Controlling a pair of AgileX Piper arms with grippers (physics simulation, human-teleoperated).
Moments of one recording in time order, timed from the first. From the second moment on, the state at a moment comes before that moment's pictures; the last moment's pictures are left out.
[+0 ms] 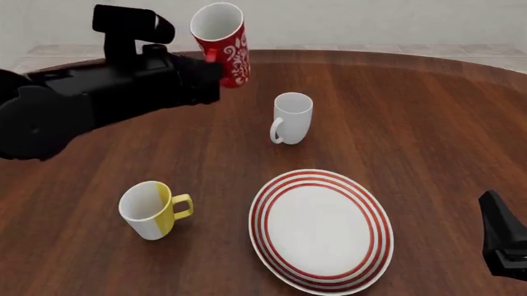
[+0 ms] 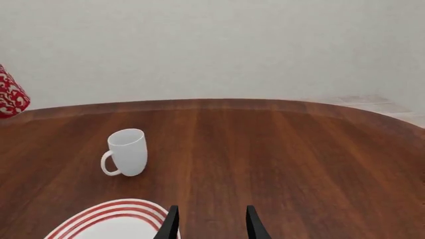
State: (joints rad) left arm -0.60 1.23 -0.93 0.03 -0.09; right arm -0.03 0.03 0.00 -0.03 0.04
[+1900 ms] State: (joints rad) left arm -0.87 1.35 -0.79 -0.06 -0.27; right arm -0.03 0.02 0.00 -0.03 0.05
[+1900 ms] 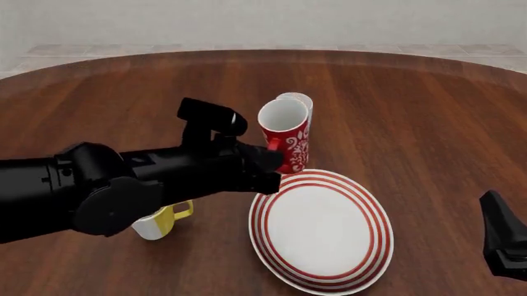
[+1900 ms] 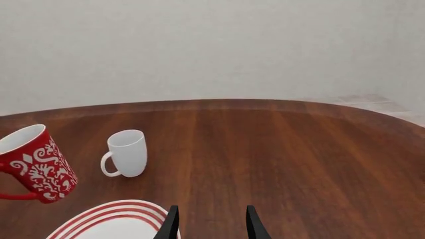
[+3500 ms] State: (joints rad) left arm -0.94 1.53 -0.75 -0.18 -0.31; right arm -0.03 0.01 0.00 -0.02 0.05
